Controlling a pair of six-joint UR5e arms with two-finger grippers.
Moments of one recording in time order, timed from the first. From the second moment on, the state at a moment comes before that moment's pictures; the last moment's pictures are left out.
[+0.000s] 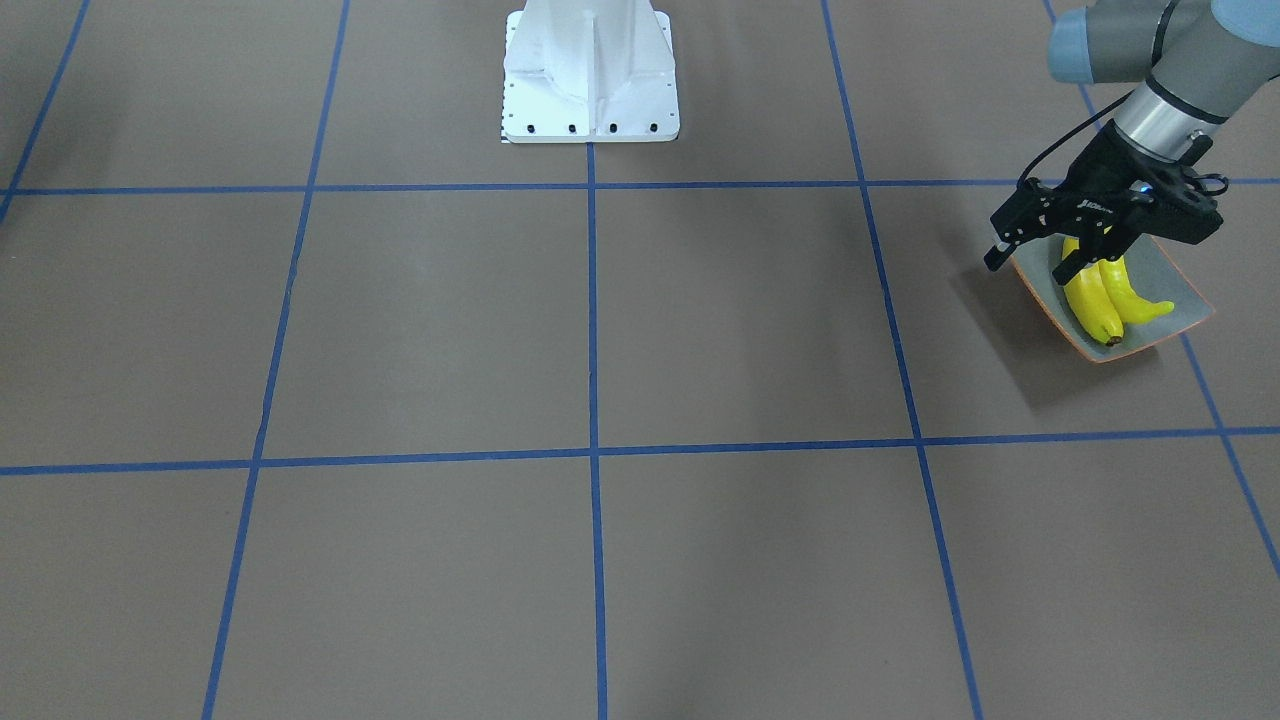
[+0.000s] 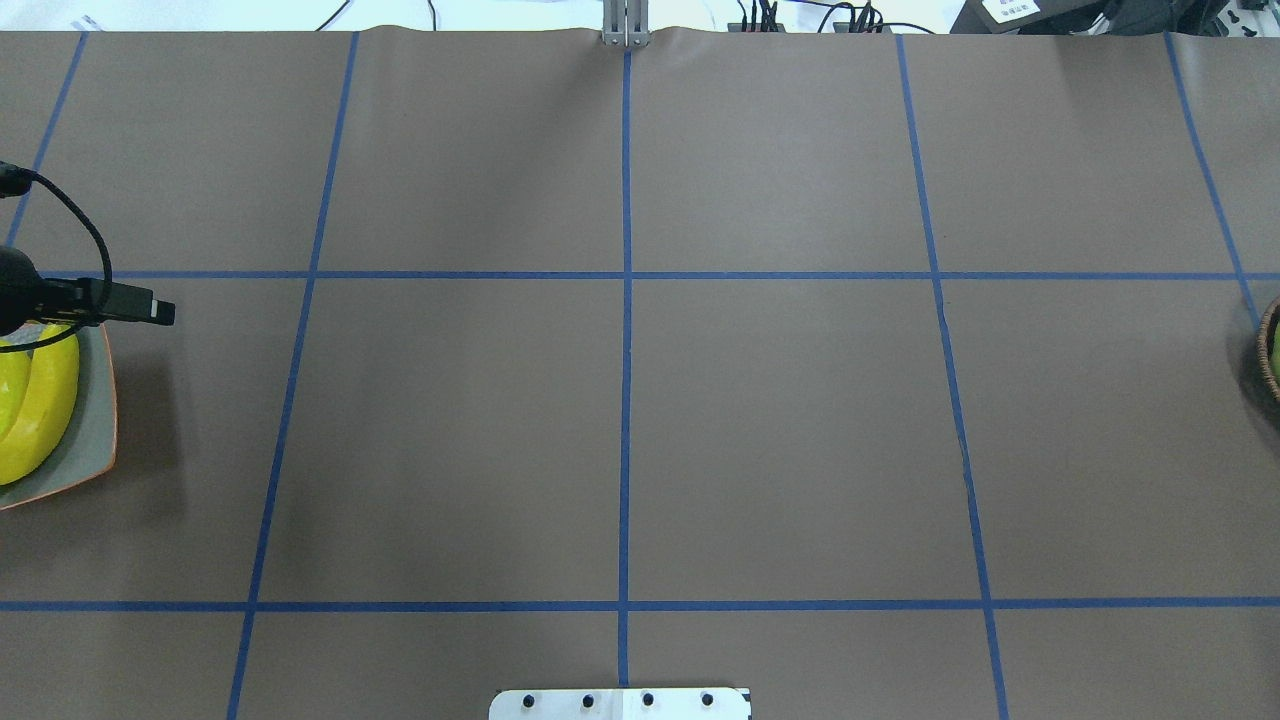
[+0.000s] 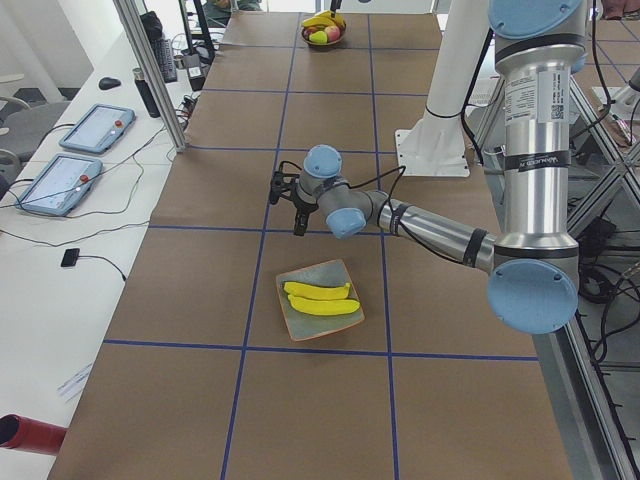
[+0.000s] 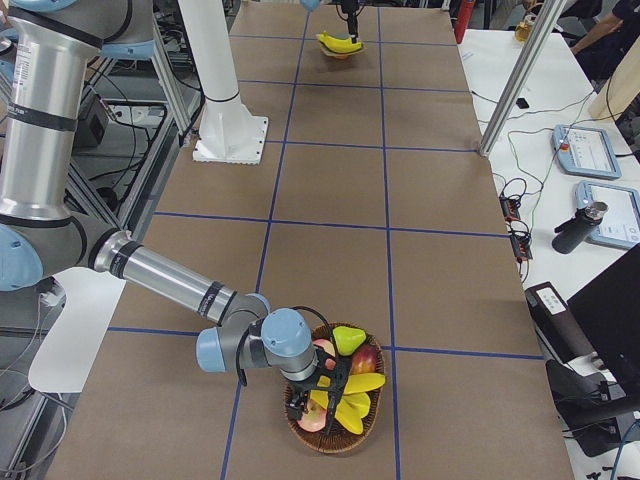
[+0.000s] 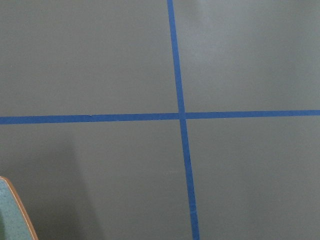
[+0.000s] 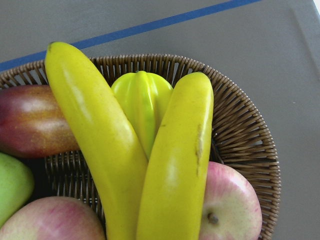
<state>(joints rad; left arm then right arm) -0.98 -1.49 -1.92 -2.26 -2.15 -0.96 1.57 -1.83 1.41 -0.96 2.23 0.44</state>
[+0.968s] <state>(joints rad) -0.98 -1.49 -1.92 -2.26 -2.15 -0.97 1.56 -1.83 1.44 -0.96 2.25 0.43</state>
